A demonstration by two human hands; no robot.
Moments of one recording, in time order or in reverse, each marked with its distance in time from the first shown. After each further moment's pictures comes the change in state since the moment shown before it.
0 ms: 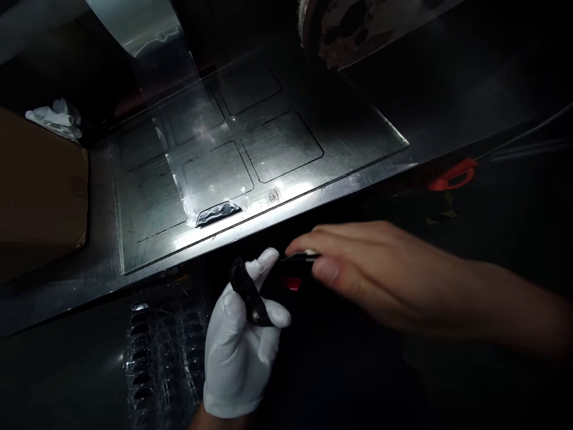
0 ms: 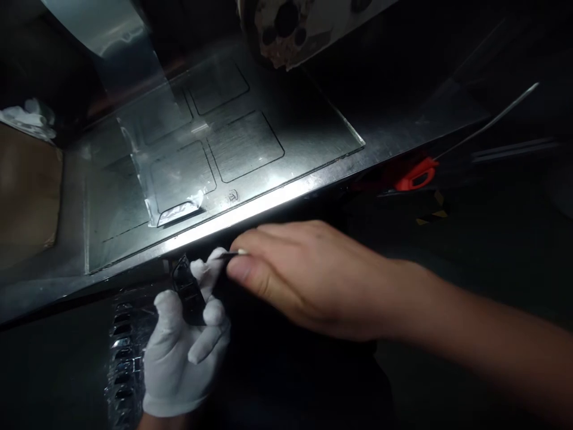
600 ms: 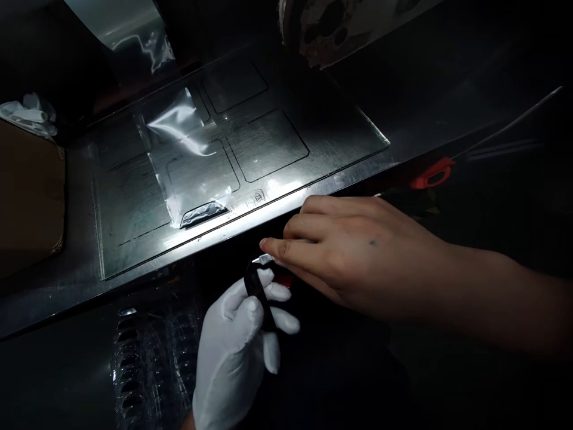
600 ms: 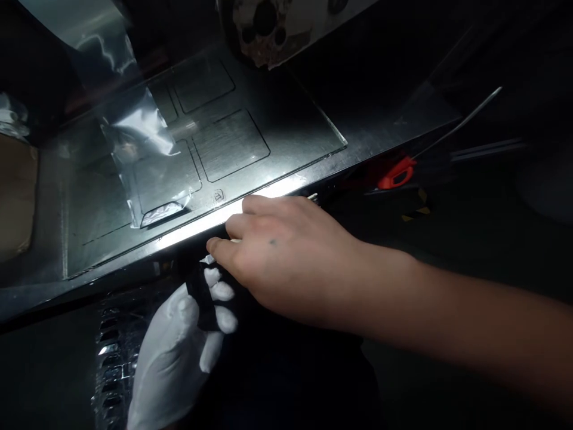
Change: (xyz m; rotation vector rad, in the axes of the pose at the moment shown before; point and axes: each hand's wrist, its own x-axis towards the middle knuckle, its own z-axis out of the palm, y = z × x) left_hand -0.006 0.001 0.008 0.378 -0.014 -0.082; right_hand 0.006 -0.004 -0.008 -0.474 0.038 -0.113
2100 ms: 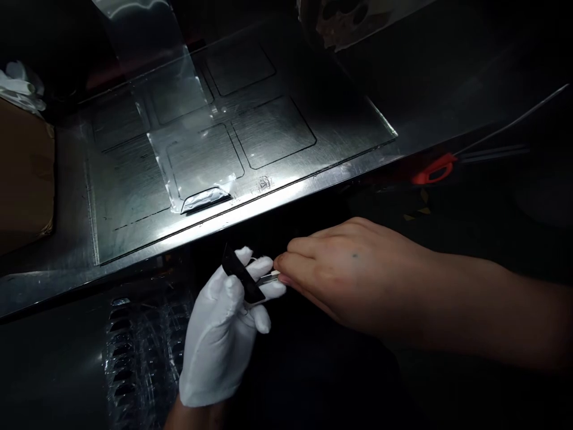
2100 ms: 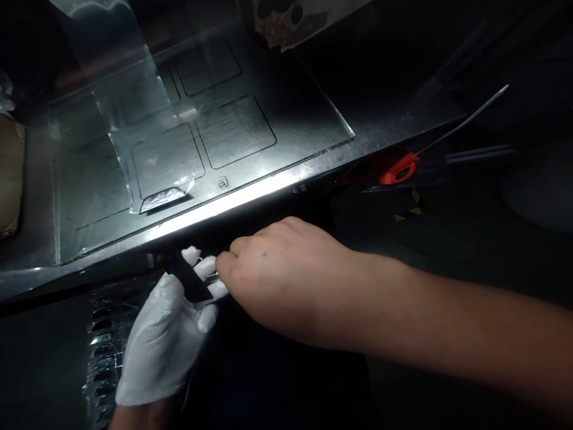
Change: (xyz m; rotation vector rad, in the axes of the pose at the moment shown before) left_hand 0.008 -0.006 -0.022 -0.204 0.024 0.066; right_hand 0.001 -0.021 0.013 0.058 -0.177 -0.005
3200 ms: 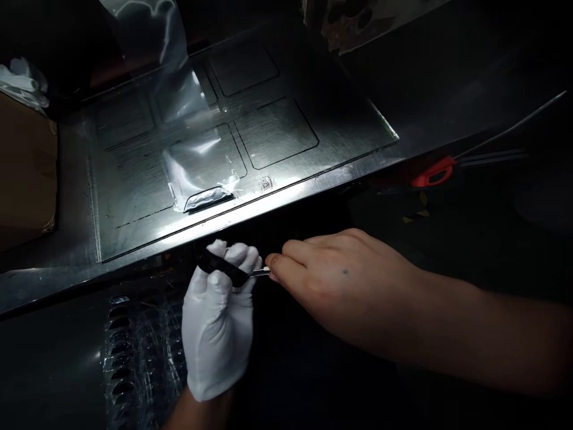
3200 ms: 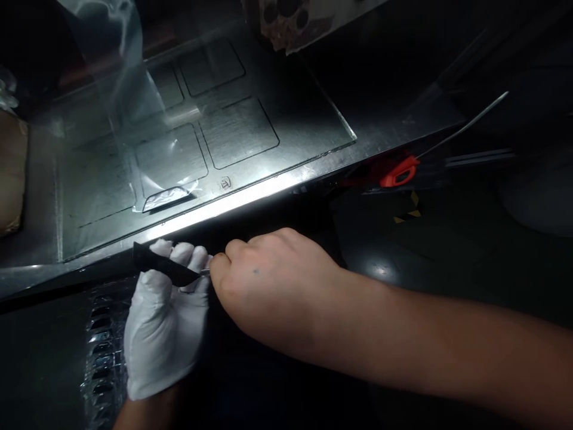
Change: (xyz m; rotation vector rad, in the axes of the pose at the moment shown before) left_hand 0.006 -0.002 0.015 -0.160 0.142 0.274; right_hand 0.004 -0.018 0.004 -0.061 0.057 0.045
